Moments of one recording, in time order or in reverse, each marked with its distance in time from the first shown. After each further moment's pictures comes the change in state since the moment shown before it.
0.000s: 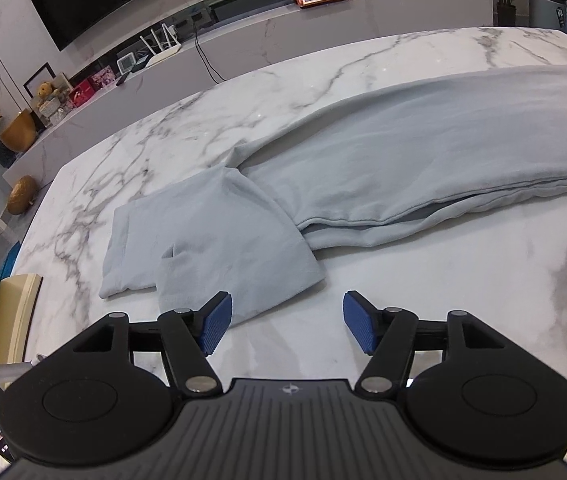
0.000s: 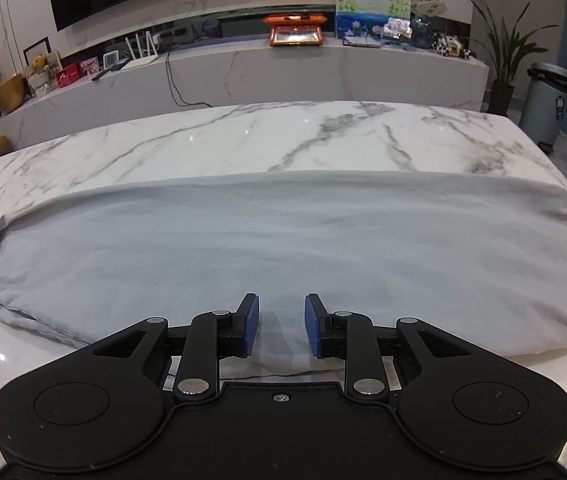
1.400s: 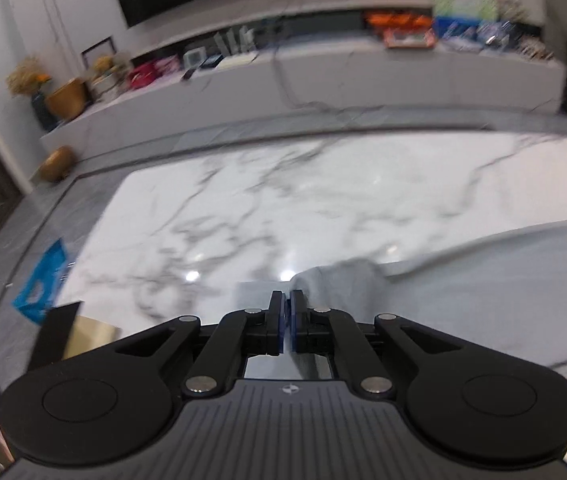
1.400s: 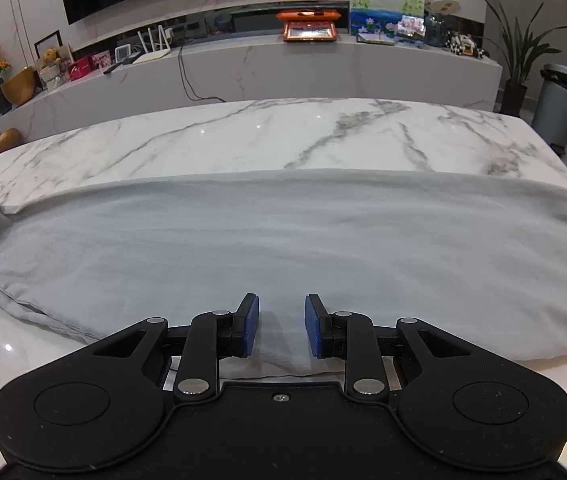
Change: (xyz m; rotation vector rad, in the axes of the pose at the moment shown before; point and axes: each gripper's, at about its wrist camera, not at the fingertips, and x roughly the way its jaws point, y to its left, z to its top) left arm 0.039 0.145 0.079 -0.214 0.018 0.118; right arm 0.000 0.001 0.001 -0.026 0.023 0.036
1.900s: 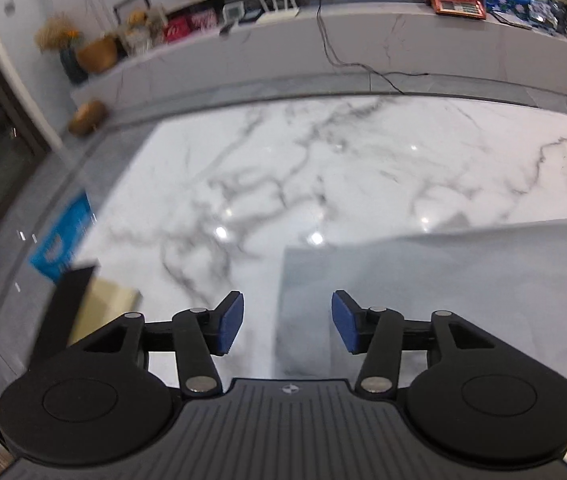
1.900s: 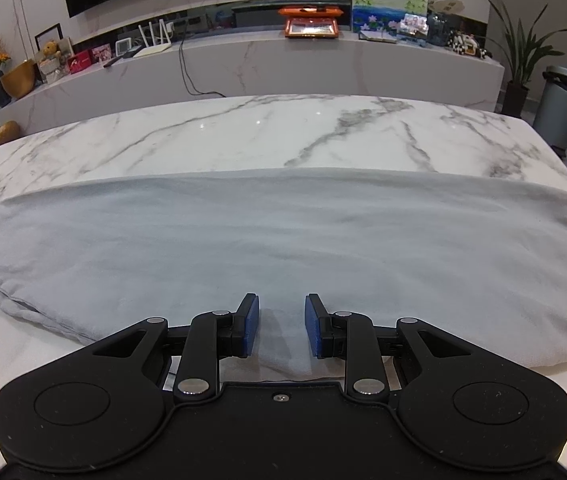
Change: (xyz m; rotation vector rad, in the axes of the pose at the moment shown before) left arm 0.016 0.011 -0.017 -0.122 0.112 -0.006; right arm 0.002 0.003 -0.001 -0.021 0.008 -0.001
